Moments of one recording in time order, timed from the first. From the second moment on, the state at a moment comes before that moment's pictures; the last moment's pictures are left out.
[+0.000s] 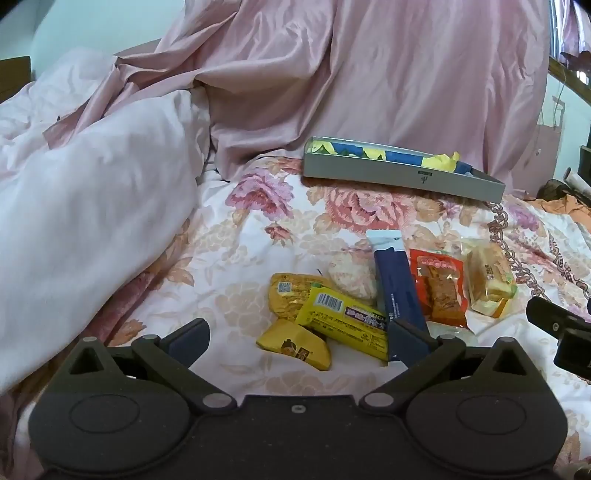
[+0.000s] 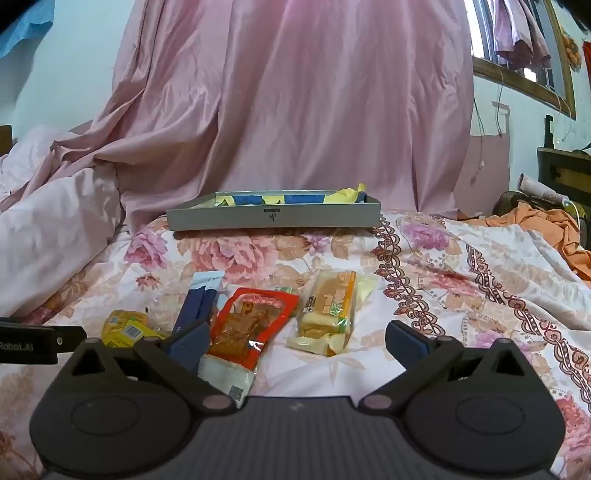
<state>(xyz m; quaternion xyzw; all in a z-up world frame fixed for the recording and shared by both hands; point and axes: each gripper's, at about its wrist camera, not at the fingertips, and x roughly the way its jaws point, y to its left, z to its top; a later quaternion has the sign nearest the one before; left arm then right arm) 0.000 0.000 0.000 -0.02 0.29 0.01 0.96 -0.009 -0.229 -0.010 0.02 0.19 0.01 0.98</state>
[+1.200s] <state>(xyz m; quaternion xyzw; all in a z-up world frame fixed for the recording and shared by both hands) 0.000 0.000 0.000 -0.02 0.29 0.01 0.96 -0.009 -0.227 -0.010 0.01 0.19 0.01 0.98</state>
